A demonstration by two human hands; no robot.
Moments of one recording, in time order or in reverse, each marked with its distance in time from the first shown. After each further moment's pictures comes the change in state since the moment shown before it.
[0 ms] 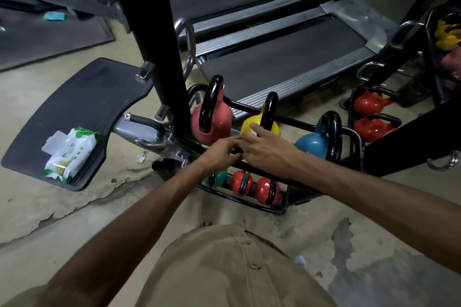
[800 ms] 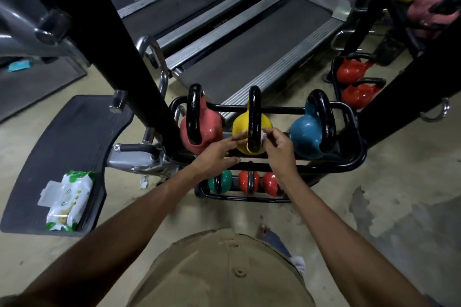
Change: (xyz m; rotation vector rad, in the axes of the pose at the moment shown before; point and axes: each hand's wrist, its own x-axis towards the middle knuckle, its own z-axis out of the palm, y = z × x) left_hand 0.012 -0.001 -0.026 0.099 -0.284 0.128; right_hand -0.005 -0.067 0.018 1.841 0.788 1.556
